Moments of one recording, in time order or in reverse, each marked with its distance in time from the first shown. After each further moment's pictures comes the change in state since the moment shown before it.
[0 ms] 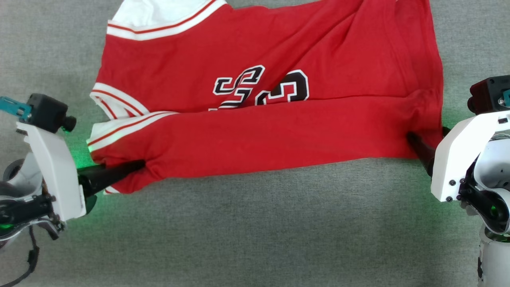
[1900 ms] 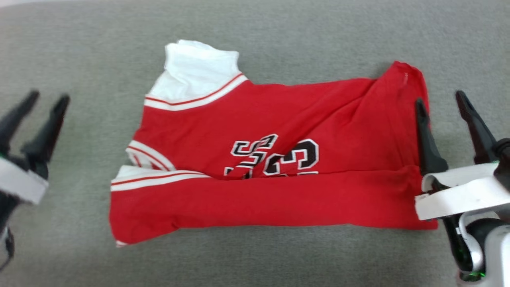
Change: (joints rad) left arm 0.241 -0.062 0.312 0.160 0.404 0.002 -0.735; right arm 0.181 -0.002 0.063 0.024 -0.082 0.000 -1.042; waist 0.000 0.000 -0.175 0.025
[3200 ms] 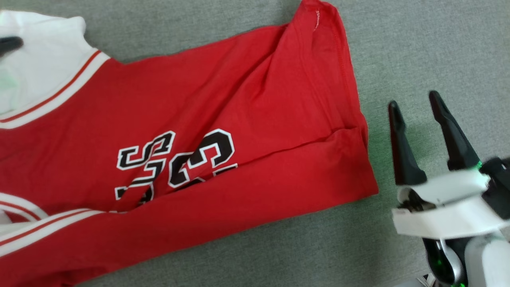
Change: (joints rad) left arm -0.723 0.093 -0.290 0.150 -0.240 0.000 0.993; right arm 0.035 0.019 0.113 -0.055 0.085 0.000 -0.145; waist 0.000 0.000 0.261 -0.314
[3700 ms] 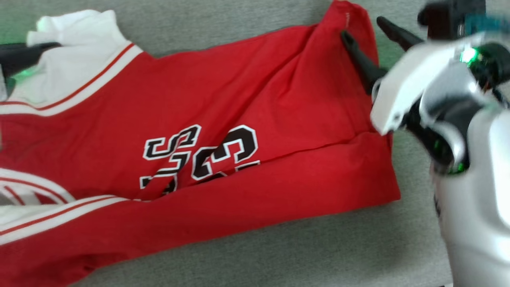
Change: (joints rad) left arm -0.001 -0.044 -0.044 -0.062 0.000 0.000 -0.042; right arm -0.528 0.002 0.045 0.270 0.068 0.000 0.690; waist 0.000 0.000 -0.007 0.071
